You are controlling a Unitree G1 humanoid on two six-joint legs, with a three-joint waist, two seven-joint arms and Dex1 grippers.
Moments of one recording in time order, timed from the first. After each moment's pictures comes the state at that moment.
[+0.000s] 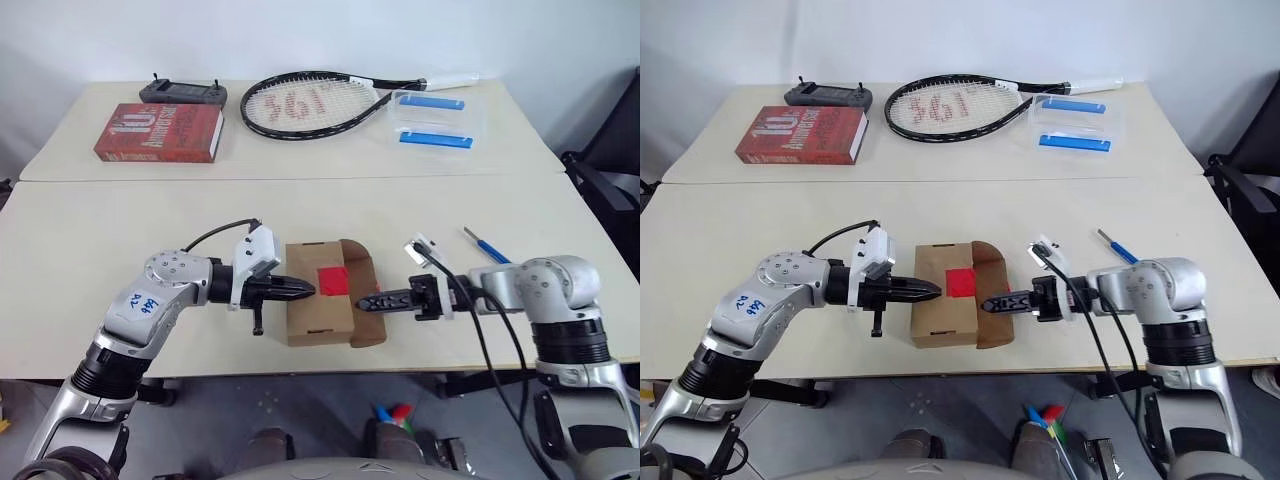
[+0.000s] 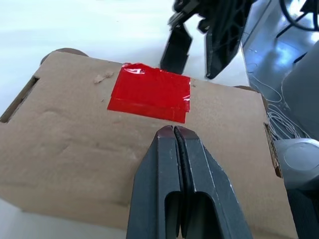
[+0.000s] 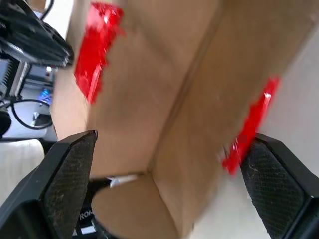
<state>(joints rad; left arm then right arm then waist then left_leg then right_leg) -0.50 0.67 -0.19 -0.19 -0.42 0.60 -1.01 -0.67 -0.53 0.00 0.05 0.81 1.51 0.74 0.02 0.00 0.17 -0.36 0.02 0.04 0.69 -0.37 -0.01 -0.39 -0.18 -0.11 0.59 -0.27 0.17</state>
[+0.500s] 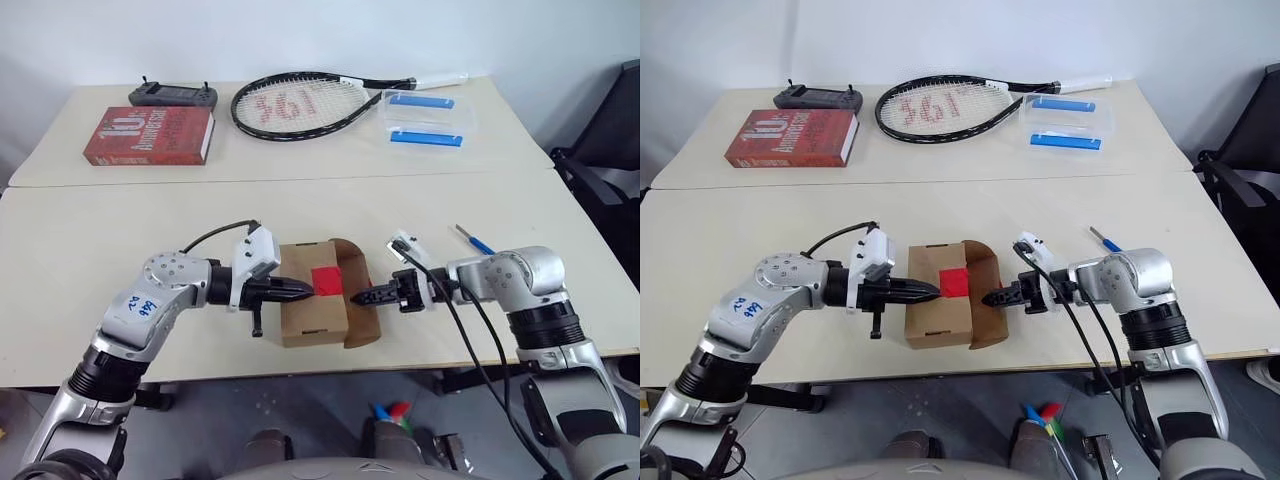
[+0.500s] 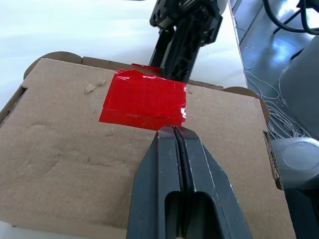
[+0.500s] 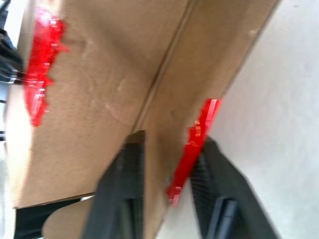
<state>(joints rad) -0.48 0.68 -0.18 -0.22 -0.42 0.62 -1.00 -0.74 -0.52 0.13 0.17 0.70 1.40 0.77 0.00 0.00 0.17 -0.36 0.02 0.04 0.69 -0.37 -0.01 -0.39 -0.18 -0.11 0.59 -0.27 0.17</state>
